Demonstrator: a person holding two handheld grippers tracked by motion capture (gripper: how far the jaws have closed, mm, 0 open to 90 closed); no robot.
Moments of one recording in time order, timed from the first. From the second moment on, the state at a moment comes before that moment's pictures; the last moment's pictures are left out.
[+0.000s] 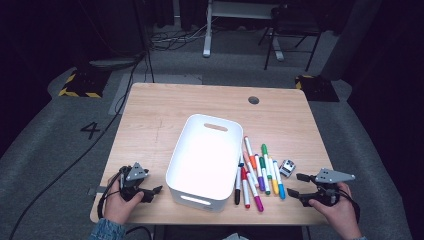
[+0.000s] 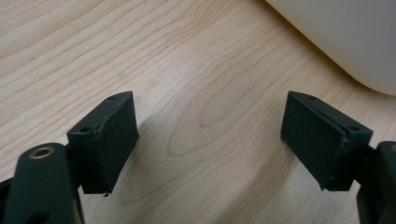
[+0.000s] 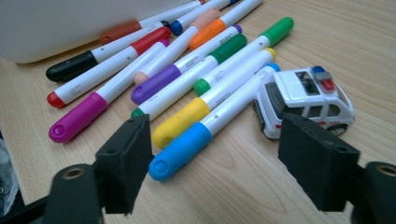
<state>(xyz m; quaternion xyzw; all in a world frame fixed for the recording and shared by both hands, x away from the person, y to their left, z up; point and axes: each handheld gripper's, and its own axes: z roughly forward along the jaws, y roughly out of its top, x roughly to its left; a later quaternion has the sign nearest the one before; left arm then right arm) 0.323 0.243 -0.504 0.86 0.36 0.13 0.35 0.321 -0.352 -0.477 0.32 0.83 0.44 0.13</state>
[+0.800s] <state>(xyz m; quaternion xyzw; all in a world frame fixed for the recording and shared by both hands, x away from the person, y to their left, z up) 0.325 0.239 -0.505 0.85 0.37 0.13 0.35 0.334 -0.317 -0.486 0.38 0.83 0.38 0.14</state>
